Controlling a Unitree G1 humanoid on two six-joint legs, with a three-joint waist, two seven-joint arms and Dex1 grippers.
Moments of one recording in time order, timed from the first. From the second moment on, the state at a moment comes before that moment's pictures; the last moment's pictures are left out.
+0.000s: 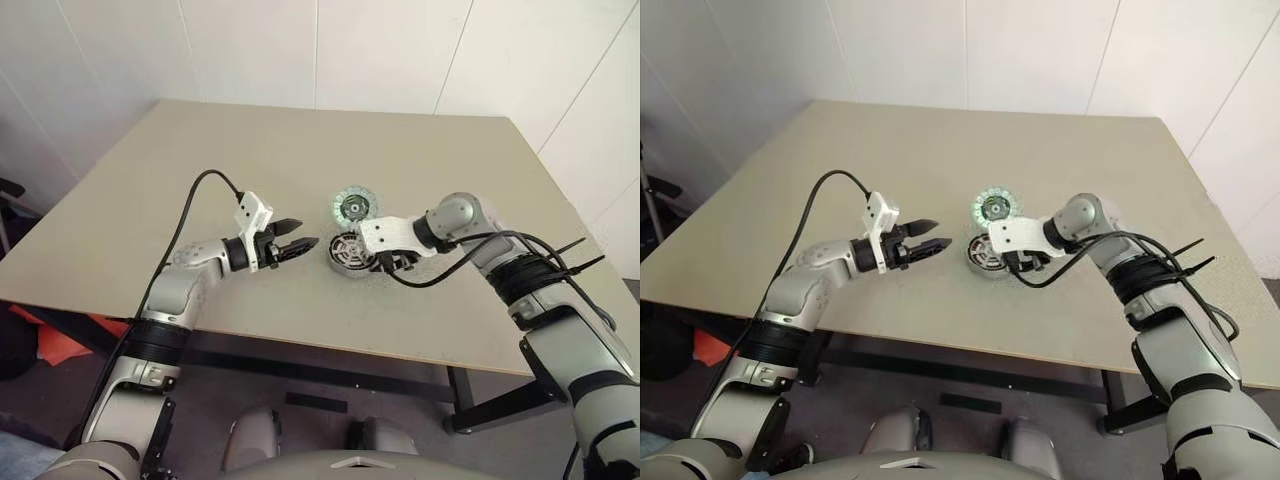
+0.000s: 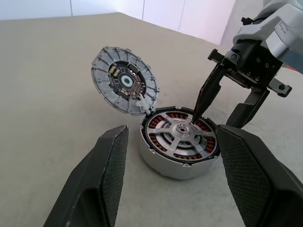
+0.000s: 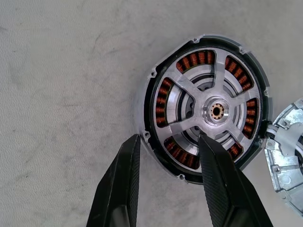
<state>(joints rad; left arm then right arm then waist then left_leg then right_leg) -0.48 0.34 -0.09 0.15 -0.39 0.39 -0.87 -0.86 -0.60 0.50 0.59 -0.23 -0.18 1.31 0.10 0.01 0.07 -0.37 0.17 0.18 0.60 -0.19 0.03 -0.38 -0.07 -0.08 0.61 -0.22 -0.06</state>
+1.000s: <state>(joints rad) -0.47 0.32 -0.09 0.19 -0.34 0.35 -0.86 -0.89 -0.62 0.52 0.63 -0.35 -0.43 1.36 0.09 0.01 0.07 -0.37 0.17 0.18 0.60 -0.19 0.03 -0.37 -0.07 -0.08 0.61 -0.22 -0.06</state>
